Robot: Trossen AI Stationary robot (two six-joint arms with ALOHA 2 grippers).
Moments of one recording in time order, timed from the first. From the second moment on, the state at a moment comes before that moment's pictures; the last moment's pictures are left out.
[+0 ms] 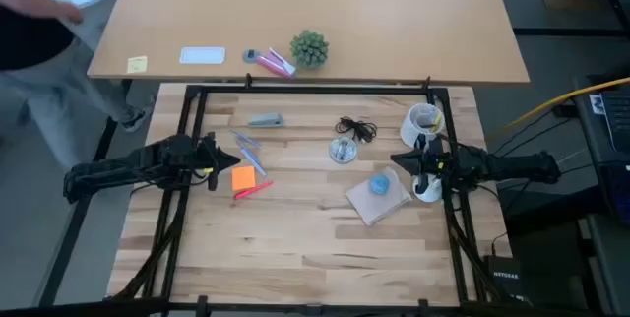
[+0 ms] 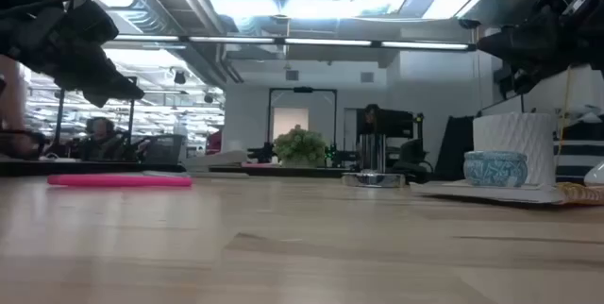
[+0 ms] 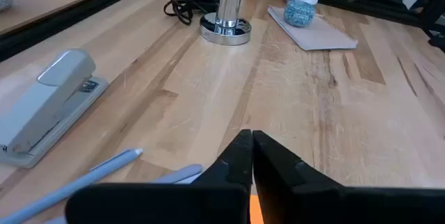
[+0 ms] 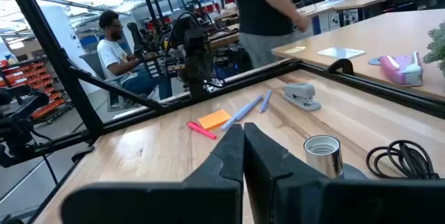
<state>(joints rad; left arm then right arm) 0.22 0.07 0.12 -0.43 0.01 -0.15 0.11 0.00 0.04 0.00 0.25 0.28</state>
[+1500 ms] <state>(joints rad) 0.22 0.07 0.12 -0.43 0.01 -0.15 0.10 0.00 0.04 0.00 0.26 0.28</state>
